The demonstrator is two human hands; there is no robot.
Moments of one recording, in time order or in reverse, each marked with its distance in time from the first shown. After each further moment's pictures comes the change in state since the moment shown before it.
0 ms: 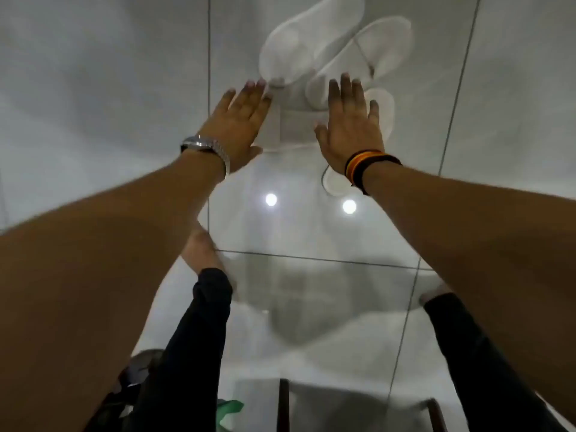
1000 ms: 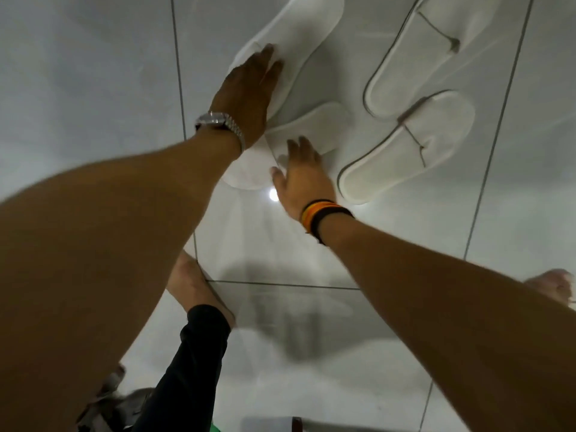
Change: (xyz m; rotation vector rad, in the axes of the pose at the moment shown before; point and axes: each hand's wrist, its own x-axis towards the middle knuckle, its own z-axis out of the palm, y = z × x) left_hand 0.120 -0.013 0.089 -0.149 -0.006 -0.040; right_hand 0.036 -0.045 0.142 0.349 -0.239 0.058
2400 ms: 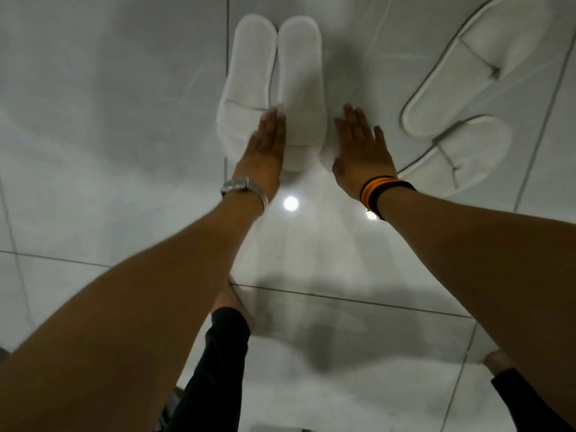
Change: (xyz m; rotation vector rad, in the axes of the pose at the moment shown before) left_hand -0.078 0.004 0.025 -0.228 -0.048 -0.220; right_hand 0.043 0.020 -0.047 -0.332 0.079 -0.111
